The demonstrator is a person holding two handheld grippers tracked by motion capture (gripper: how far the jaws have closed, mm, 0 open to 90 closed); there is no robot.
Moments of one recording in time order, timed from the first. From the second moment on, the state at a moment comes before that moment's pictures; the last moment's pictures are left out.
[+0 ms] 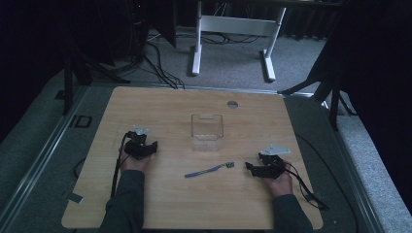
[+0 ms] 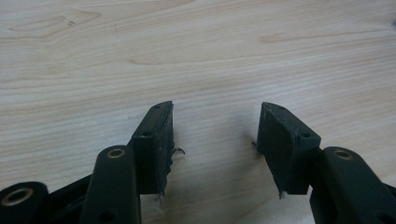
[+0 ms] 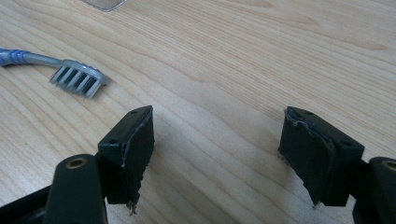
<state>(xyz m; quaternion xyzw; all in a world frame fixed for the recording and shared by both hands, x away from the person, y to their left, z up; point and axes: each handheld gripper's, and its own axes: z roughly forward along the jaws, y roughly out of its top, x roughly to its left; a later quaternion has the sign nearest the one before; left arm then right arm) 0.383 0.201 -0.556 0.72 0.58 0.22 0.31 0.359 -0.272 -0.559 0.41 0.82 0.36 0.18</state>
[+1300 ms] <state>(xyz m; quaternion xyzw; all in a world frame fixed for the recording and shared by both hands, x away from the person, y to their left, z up) 0.364 0.178 -0.490 0.76 0.48 0.19 0.38 0.360 -0.272 -0.559 0.41 0.82 0.36 0.18</state>
